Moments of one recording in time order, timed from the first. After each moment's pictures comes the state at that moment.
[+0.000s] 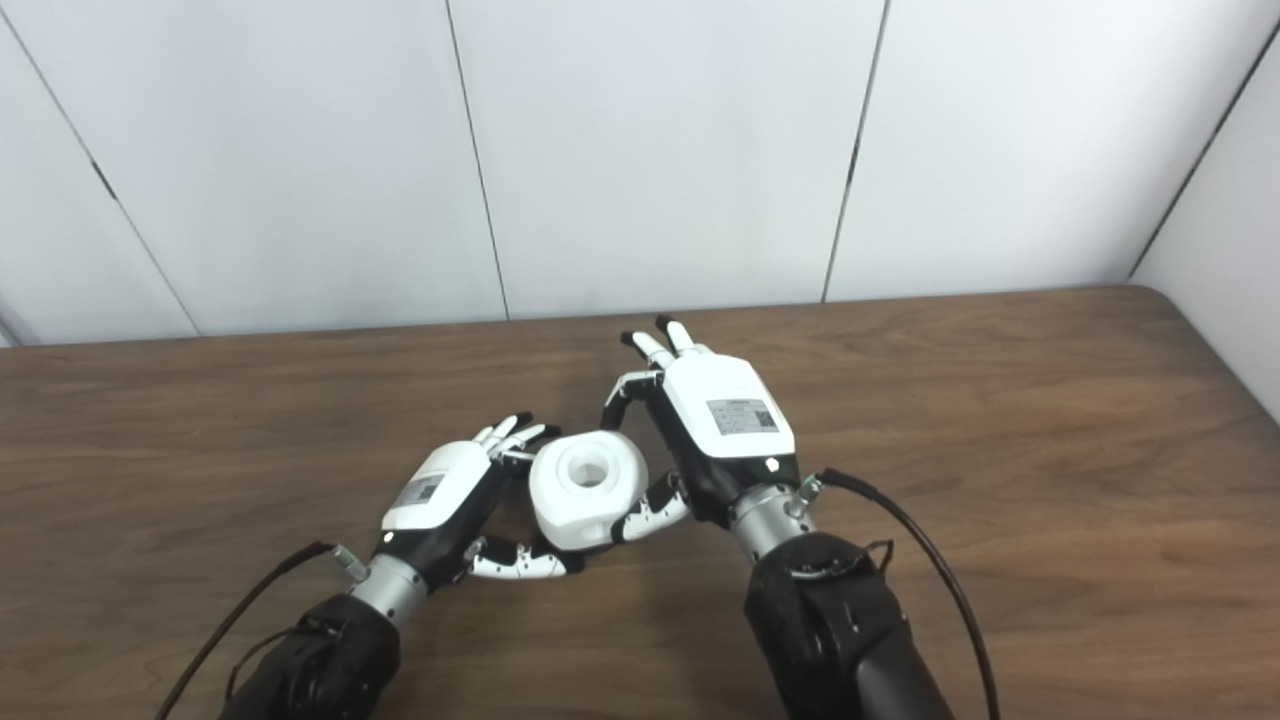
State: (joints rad) left arm -0.27 0.21 -0.37 0.06 0.72 -0.05 -0.09; right arm -0.26 -0.13 0.34 -0.40 -1.11 0.31 0.36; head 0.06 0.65
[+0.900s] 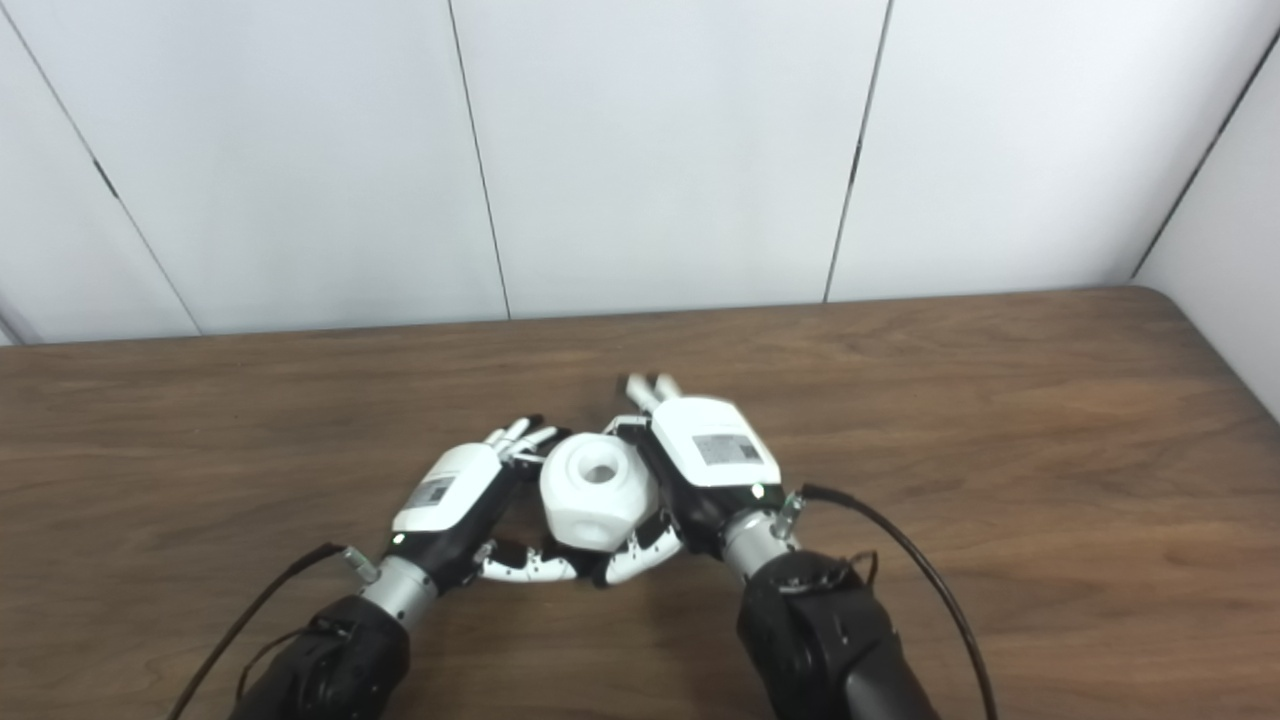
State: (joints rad) left arm -0.27 0.20 -0.39 0.07 0.72 -0.06 -0.08; right arm -0.24 -0.12 0.36 -0.38 -1.12 0.35 0.47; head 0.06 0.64
